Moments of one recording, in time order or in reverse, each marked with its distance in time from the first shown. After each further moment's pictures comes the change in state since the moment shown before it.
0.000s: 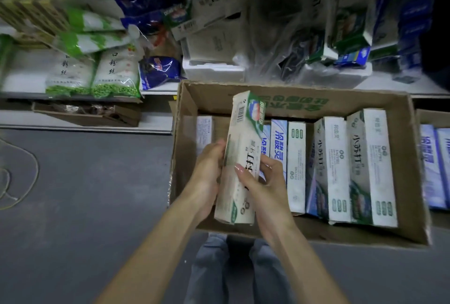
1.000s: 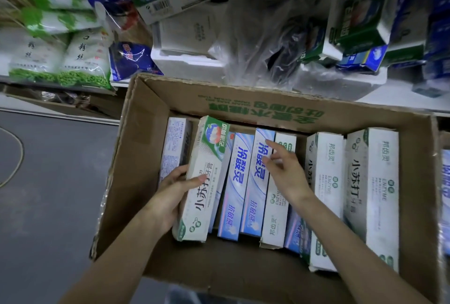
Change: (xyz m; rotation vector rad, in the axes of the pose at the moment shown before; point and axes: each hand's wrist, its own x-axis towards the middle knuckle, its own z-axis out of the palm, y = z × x) left_hand 0.081 -0.056 -0.006 -0.012 0.194 -0.128; right_hand 0.164 -0.008 -0.100 -0.812 -0.162 -0.202
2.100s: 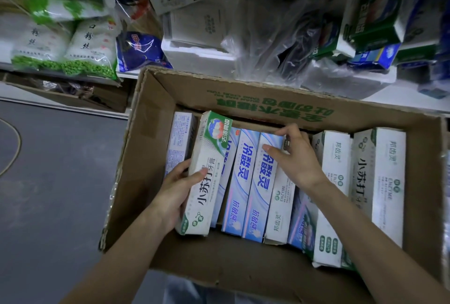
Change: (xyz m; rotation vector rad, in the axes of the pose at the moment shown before) left_hand -0.001 -0.009 -0.010 -0.049 -0.007 0.051; right_hand 0.001 -0.028 -0.010 -0.093 0.016 -0.090
